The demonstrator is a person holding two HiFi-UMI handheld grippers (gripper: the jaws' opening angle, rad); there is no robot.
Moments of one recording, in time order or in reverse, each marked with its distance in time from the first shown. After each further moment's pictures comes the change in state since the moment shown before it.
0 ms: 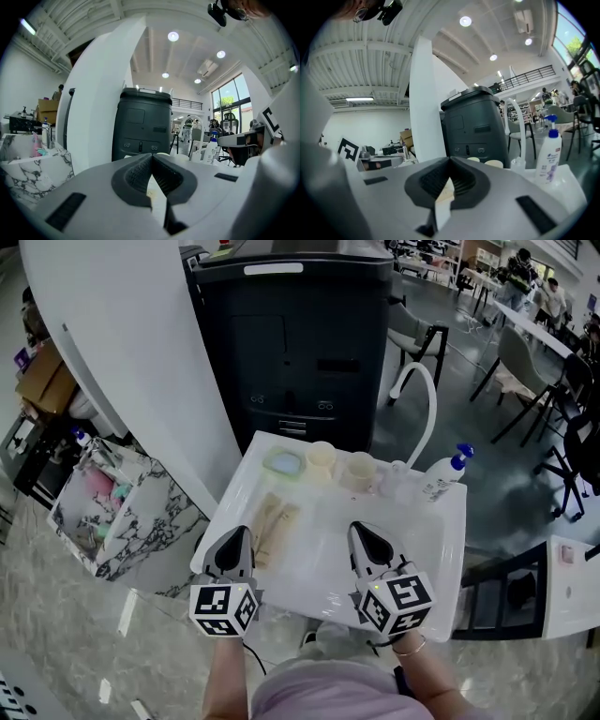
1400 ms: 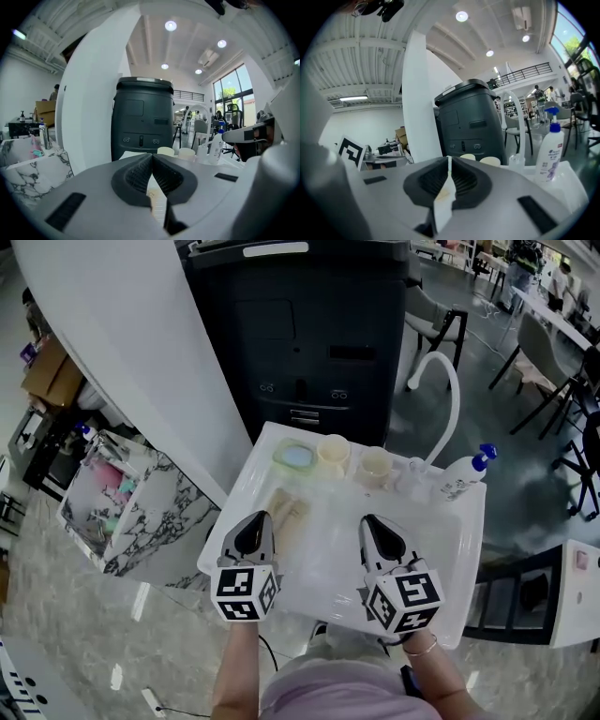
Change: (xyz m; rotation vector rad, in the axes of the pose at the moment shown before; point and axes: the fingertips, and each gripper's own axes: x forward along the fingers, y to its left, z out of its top) left arm 0.054 -0.004 -0.015 0.039 0.098 0.024; right arm 0.029 -0.023 -0.009 0.033 0.053 -0.043
